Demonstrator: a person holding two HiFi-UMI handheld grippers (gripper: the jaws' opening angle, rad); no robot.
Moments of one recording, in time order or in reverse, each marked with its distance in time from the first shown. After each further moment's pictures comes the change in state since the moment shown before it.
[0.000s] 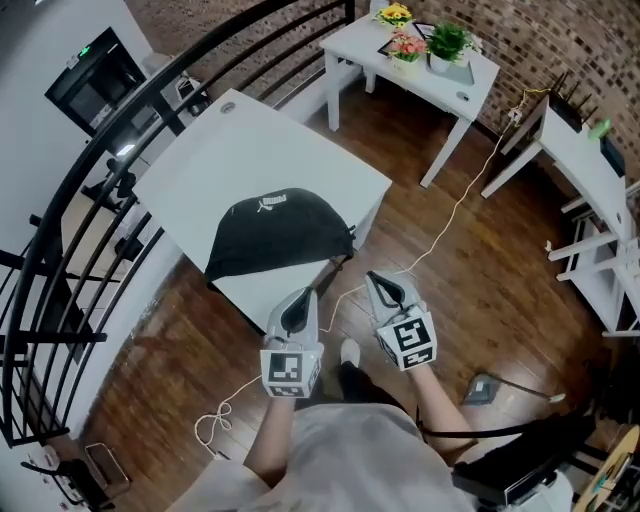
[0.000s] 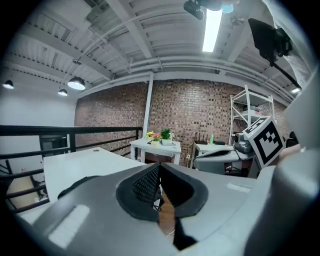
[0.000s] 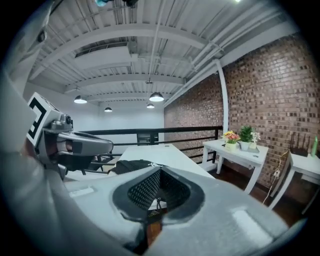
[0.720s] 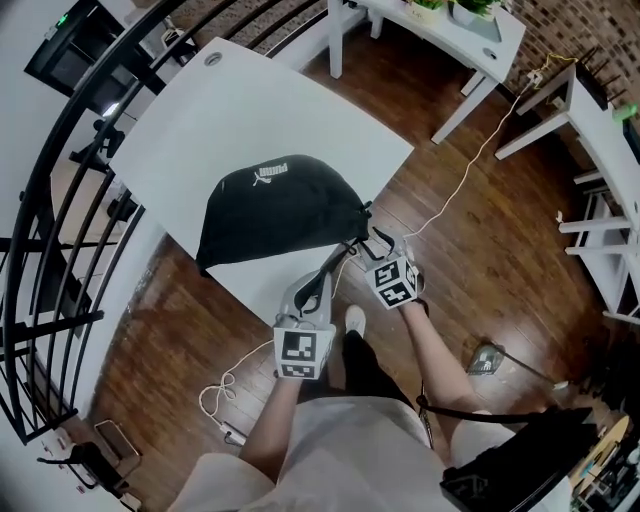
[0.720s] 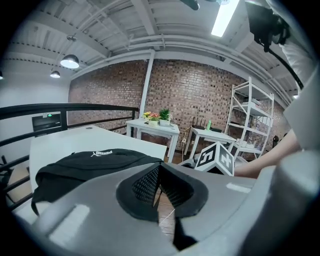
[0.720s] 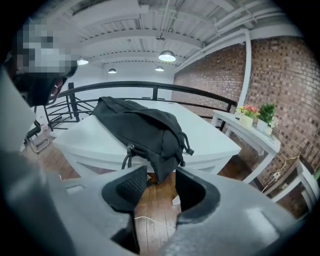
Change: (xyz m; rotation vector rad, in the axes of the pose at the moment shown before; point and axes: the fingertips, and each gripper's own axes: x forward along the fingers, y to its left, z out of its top) left arm 0.070 0.027 -0.088 -0.029 0.200 -0.071; right arm 0.157 -0.042 -0.183 -0.154 0.408 0.040
